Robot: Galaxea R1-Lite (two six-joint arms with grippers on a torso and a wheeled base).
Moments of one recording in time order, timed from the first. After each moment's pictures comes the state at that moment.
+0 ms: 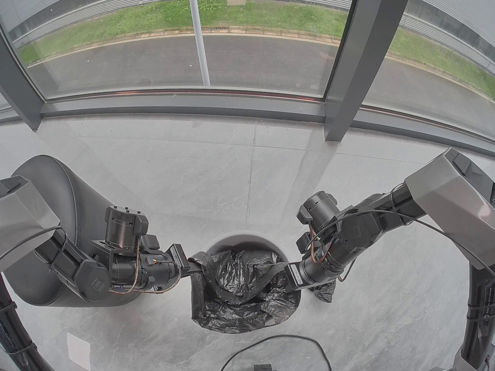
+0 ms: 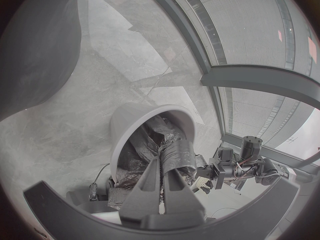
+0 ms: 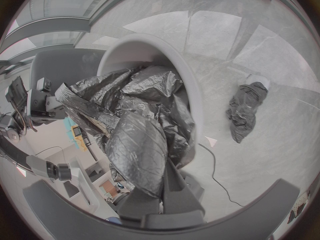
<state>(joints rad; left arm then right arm) -0.35 1.99 -0.65 -0.64 -0.42 -0.86 0.56 2.25 -1.36 0.29 0.32 0.28</state>
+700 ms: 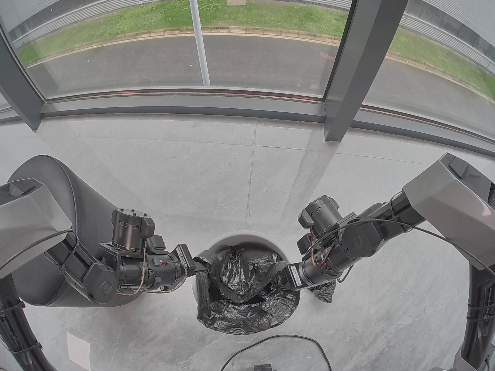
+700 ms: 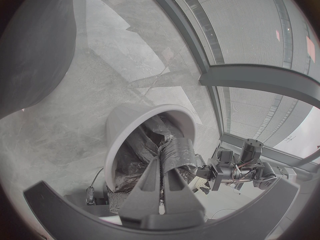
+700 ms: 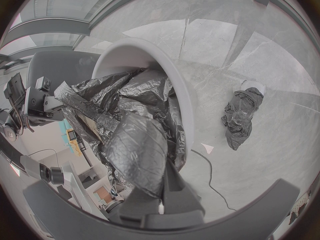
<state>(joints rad) -0.36 2.05 -0.66 -0.71 -0.42 -0.87 0.56 2.25 -1.28 0.14 0.27 0.28</state>
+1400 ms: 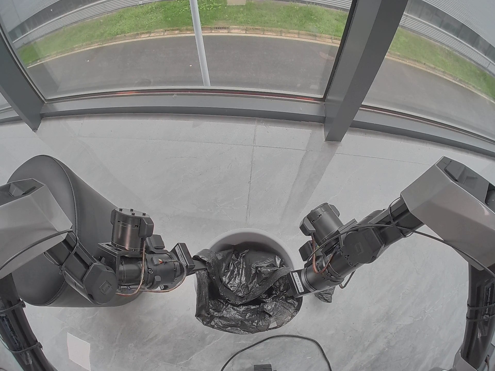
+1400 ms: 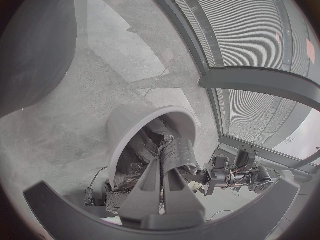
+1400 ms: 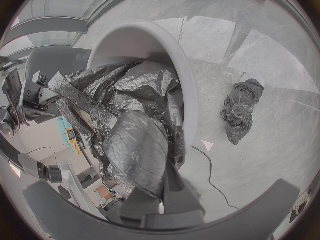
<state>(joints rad) -0.35 2.05 -0.65 -0.73 -0.42 -0.88 0.56 2.26 -1.23 0.12 0.26 0.28</state>
